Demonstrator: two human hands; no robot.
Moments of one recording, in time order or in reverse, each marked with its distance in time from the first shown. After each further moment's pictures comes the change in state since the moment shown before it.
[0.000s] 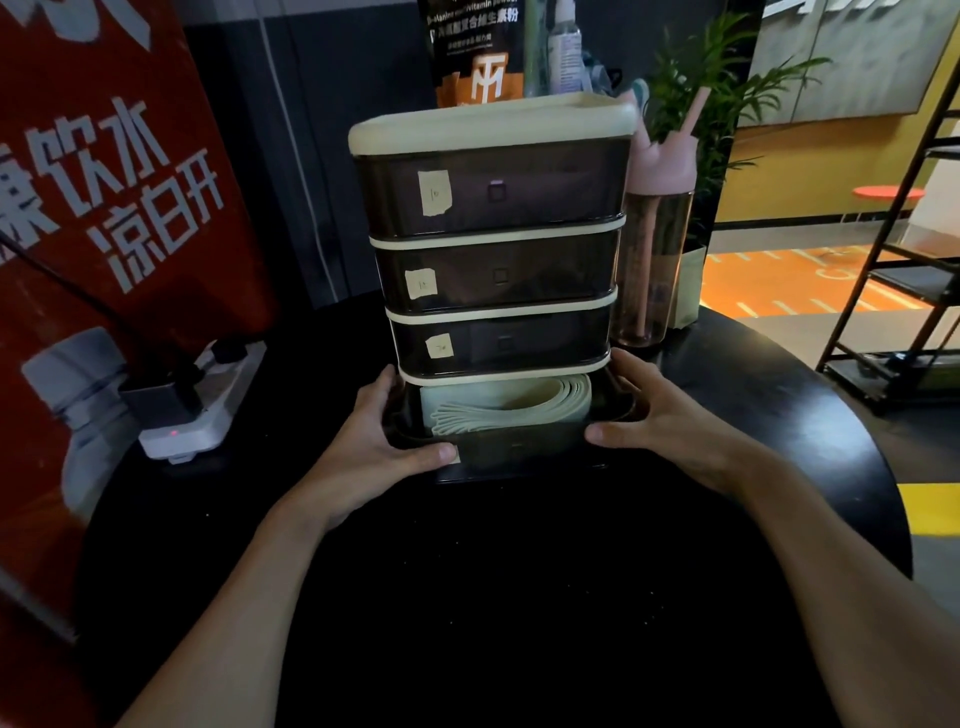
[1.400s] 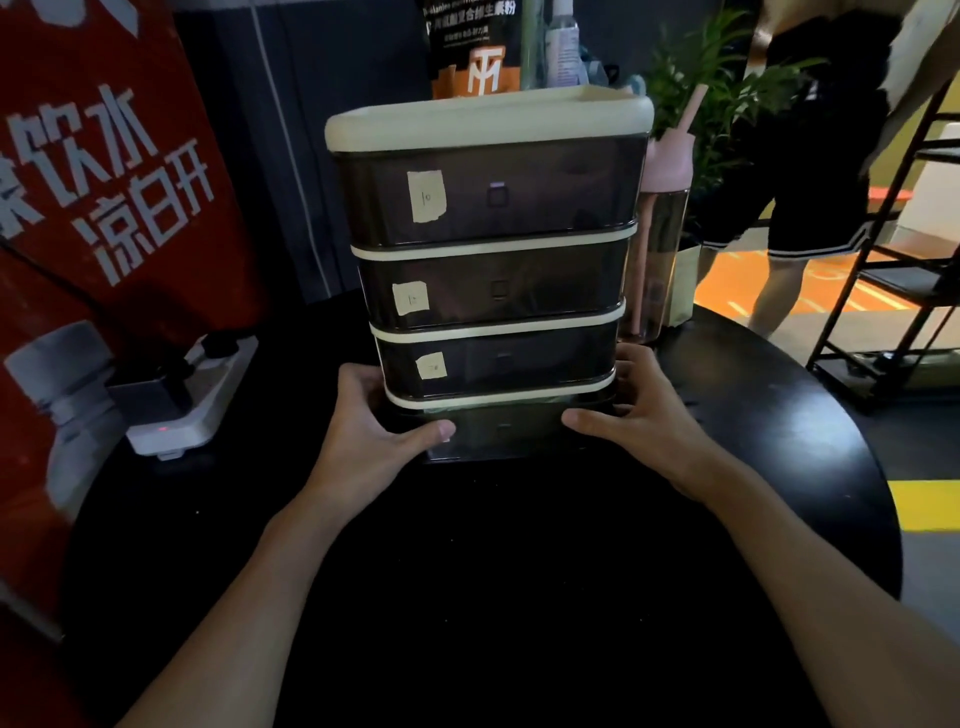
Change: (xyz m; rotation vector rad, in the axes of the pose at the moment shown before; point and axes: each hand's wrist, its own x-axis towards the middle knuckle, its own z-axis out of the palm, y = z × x) left_hand 0.005 -0.003 0.015 0.041 0.323 0.036; right_hand 0.003 0.004 0.021 -0.019 0.257 -0.047
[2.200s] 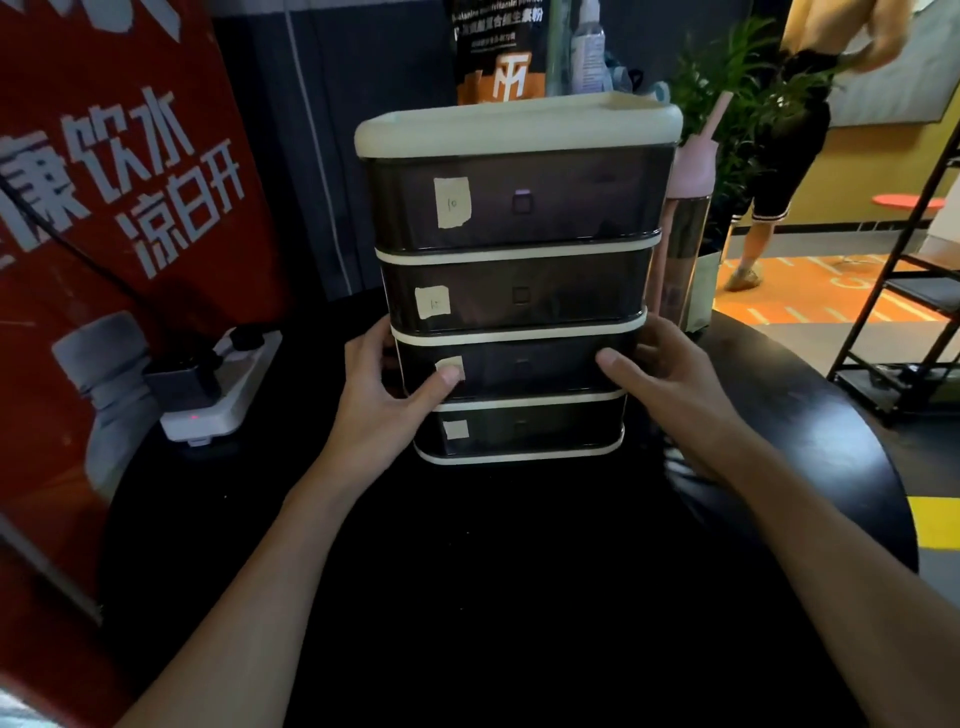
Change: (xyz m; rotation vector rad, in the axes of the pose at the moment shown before) left_hand 0.002 0.034 -0.013 -0.099 0.029 0.094; right_hand 0.009 -0.026 -0.007 0.140 0.058 -0.097
